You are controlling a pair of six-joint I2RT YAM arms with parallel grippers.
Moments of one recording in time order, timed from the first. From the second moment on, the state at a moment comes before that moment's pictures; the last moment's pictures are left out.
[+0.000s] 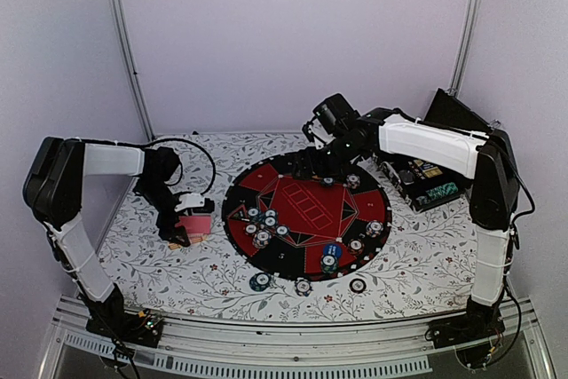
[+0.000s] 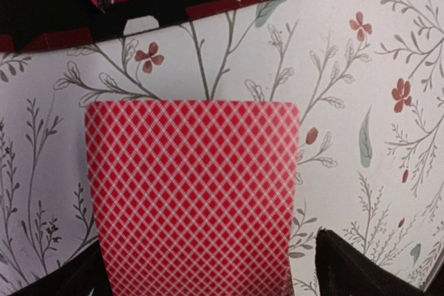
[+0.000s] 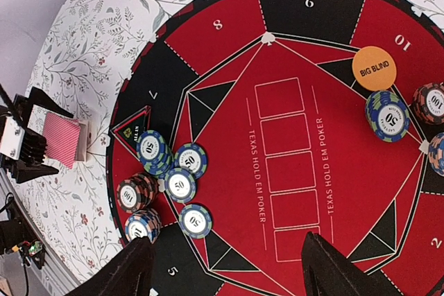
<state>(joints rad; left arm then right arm) -0.21 1.78 1.08 -0.84 0.29 1.17 0.75 2.00 1.76 -0.69 -0.12 0.41</state>
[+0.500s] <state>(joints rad) -0.21 1.78 1.07 -0.83 0.30 1.14 0.75 1.99 1.73 -0.67 -0.12 0.41</state>
